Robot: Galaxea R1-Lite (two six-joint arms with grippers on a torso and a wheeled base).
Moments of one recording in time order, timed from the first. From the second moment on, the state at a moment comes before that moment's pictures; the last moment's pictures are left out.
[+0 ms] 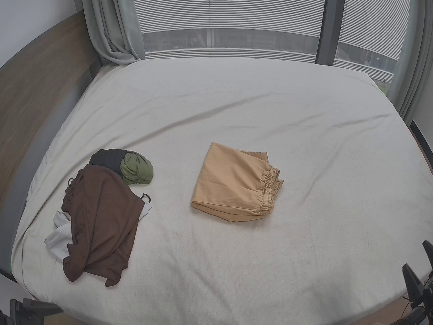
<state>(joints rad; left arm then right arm) -0.20 0.23 -0.02 -0.48 -0.89 -0.39 -0.04 0.21 -0.02 -0.24 0.30 0.10</state>
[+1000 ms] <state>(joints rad) 0.00 0.02 -0.02 -0.03 -0.05 0.00 -0.01 0.03 -0.02 0.00 -0.03 0.01</state>
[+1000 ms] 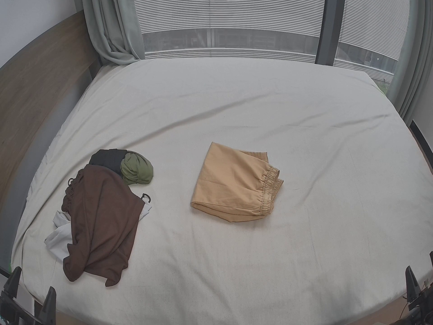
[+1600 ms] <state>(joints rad) 0.00 0.02 -0.02 0.00 -0.02 0.00 0.00 0.01 -0.02 0.00 -0.02 0.00</state>
